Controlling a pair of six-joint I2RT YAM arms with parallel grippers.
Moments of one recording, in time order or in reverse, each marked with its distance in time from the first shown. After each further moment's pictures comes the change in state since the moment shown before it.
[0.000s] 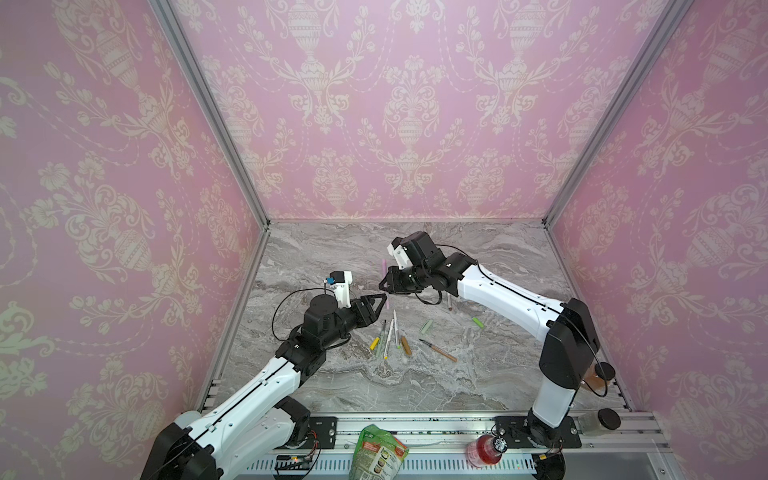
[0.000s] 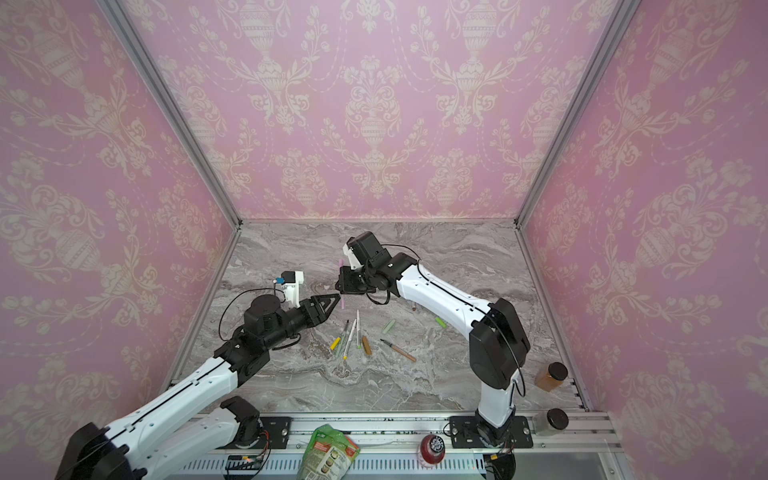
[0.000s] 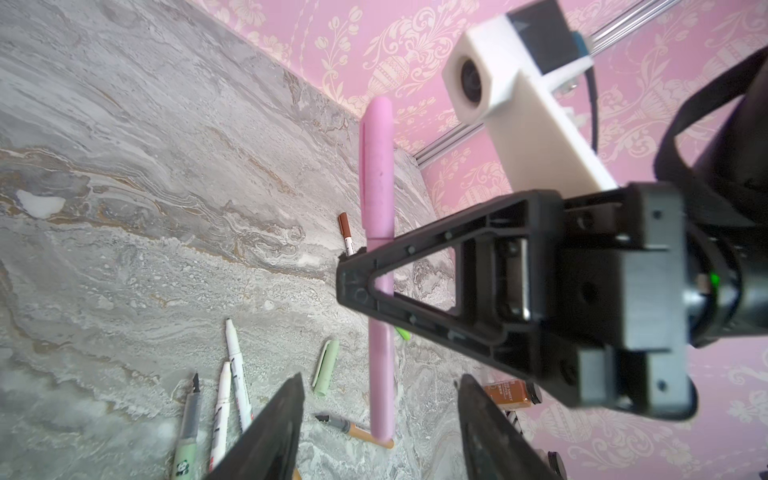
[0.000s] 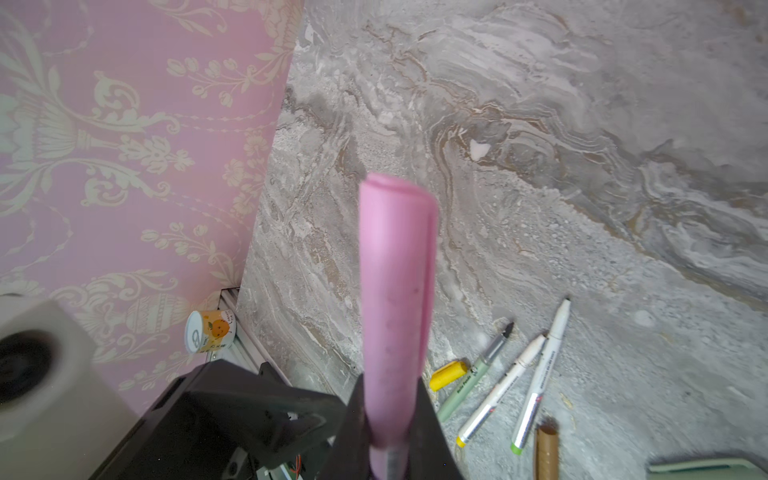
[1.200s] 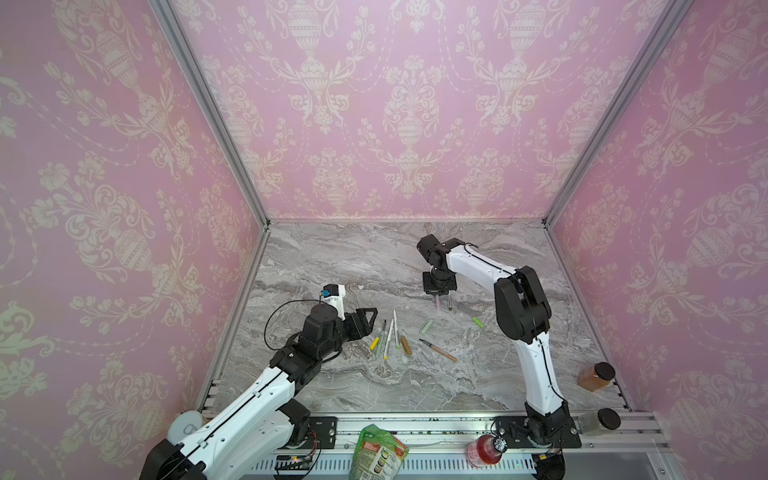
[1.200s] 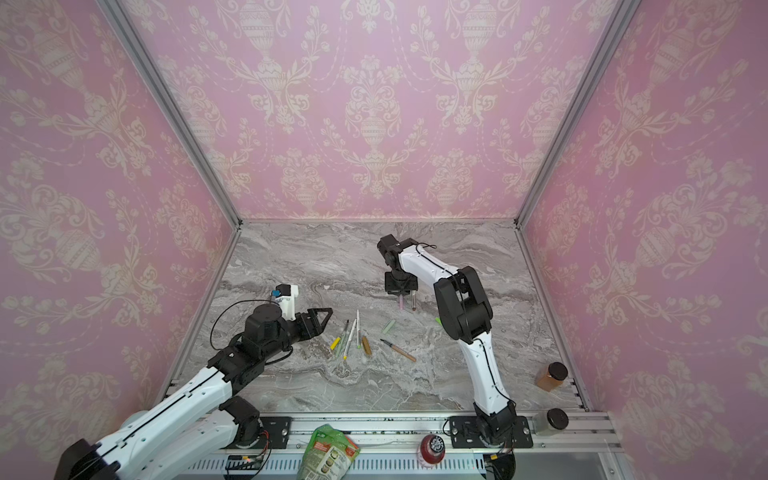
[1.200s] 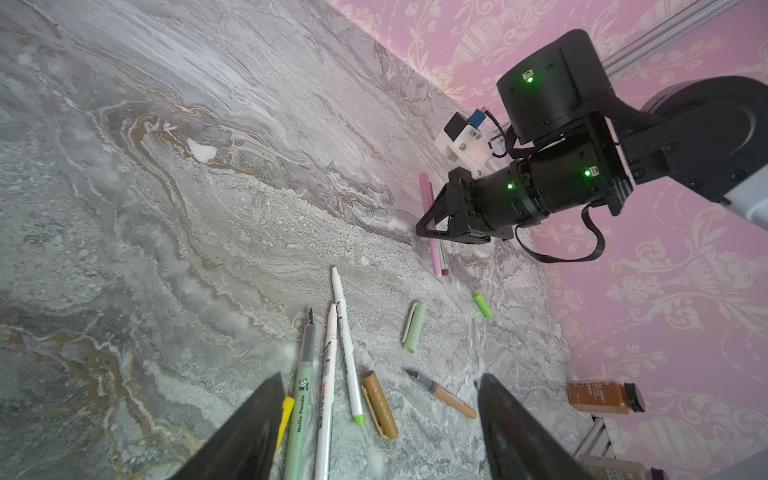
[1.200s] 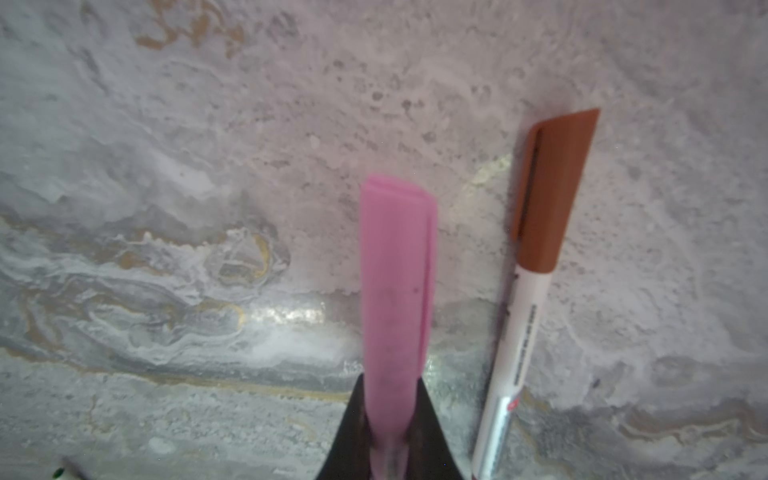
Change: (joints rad) left arm 0.000 -0.065 -0.046 -0.214 -0.110 0.072; right arm -0.237 0.435 0.233 -0.436 0.361 -0.158
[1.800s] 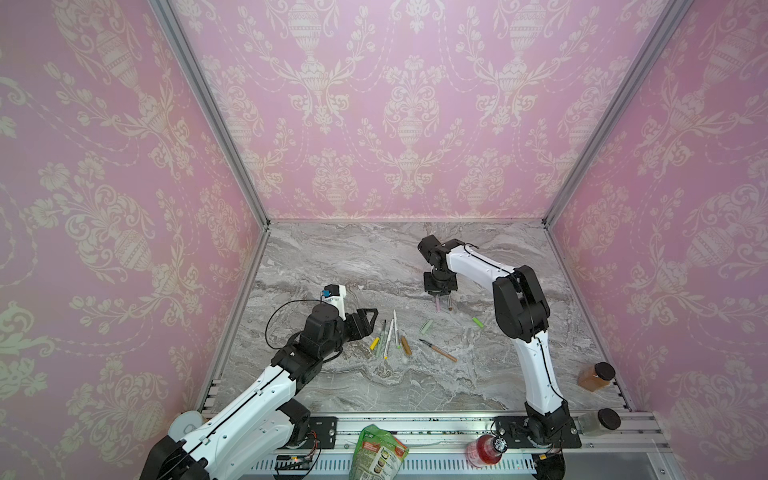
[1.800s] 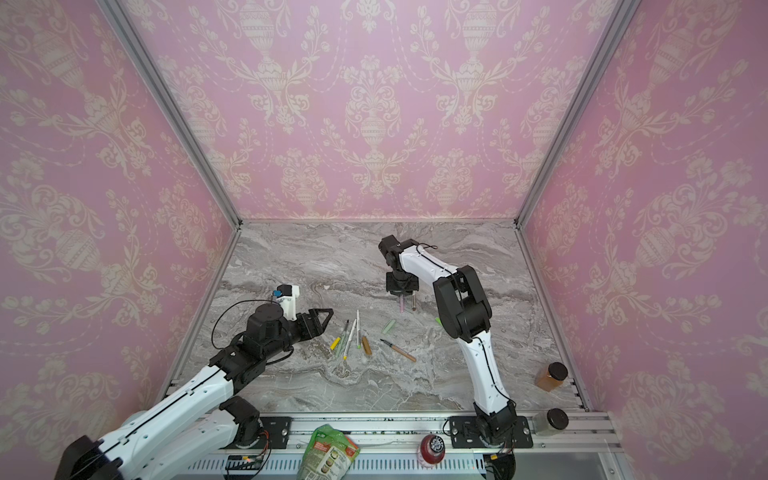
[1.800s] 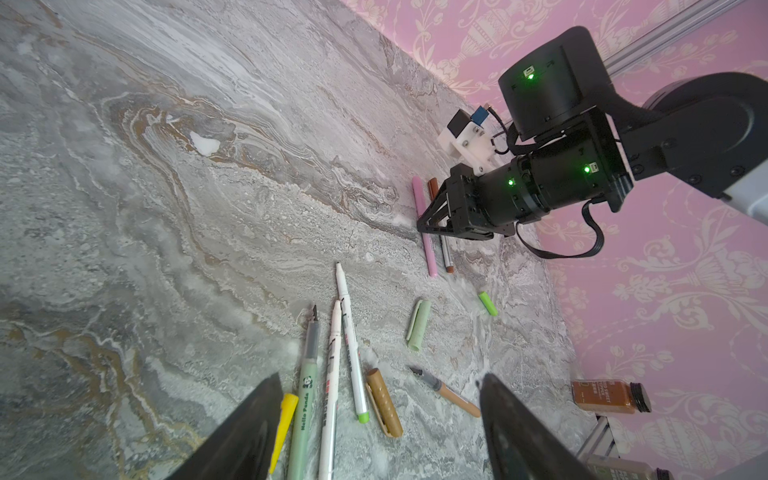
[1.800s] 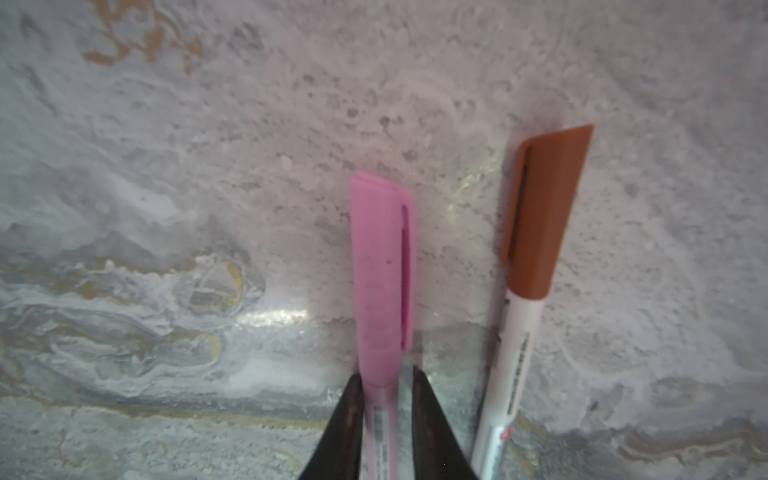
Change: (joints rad) left arm 0.000 0.020 0.000 0.000 0.000 0.000; right arm -0.008 0.013 0.002 0.012 0.010 0.000
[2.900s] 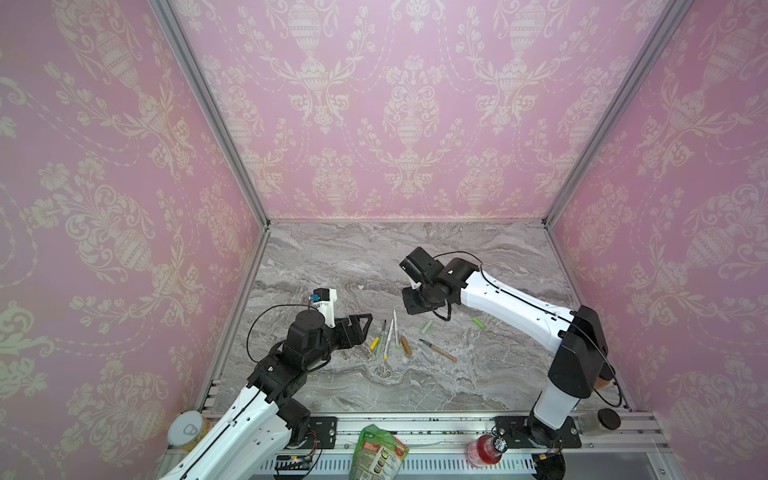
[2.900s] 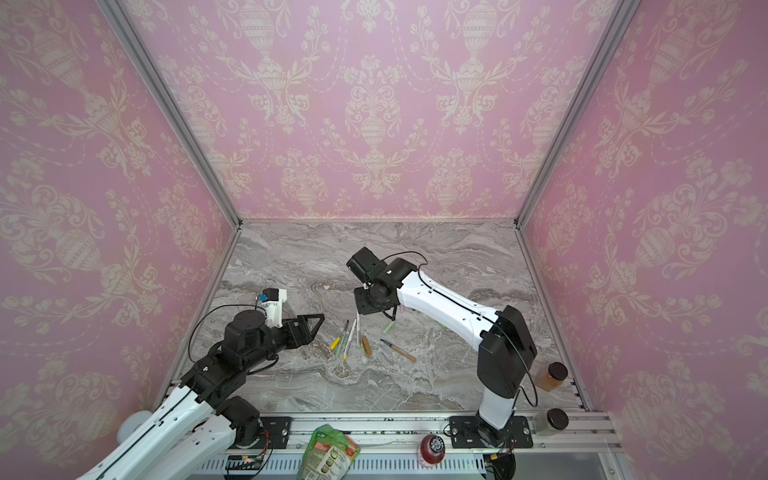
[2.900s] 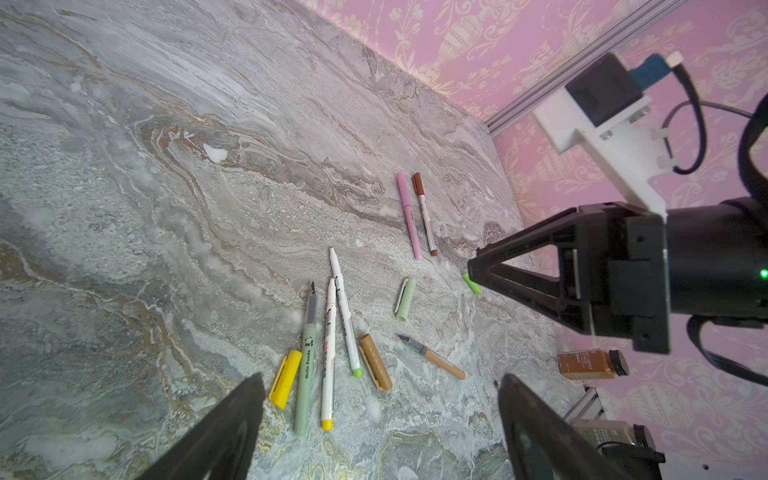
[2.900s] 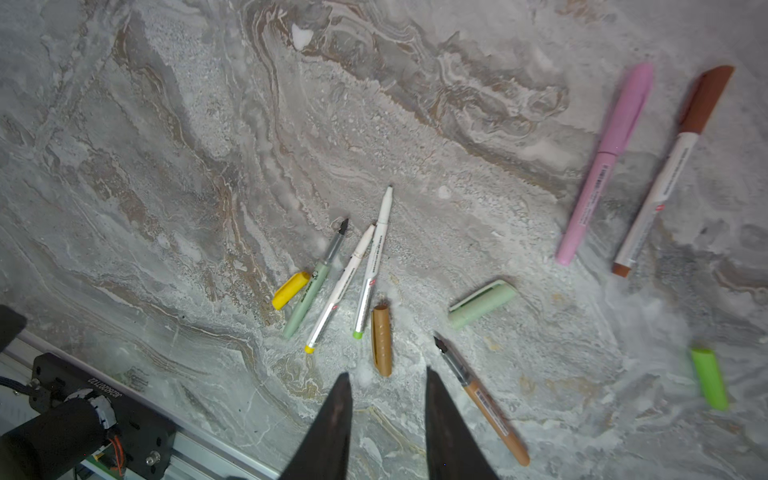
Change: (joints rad) left arm 0.000 -0.233 0.069 -0.303 0.012 0.051; right arm 0.346 -0.484 -0.272 0.096 -0.048 0.048
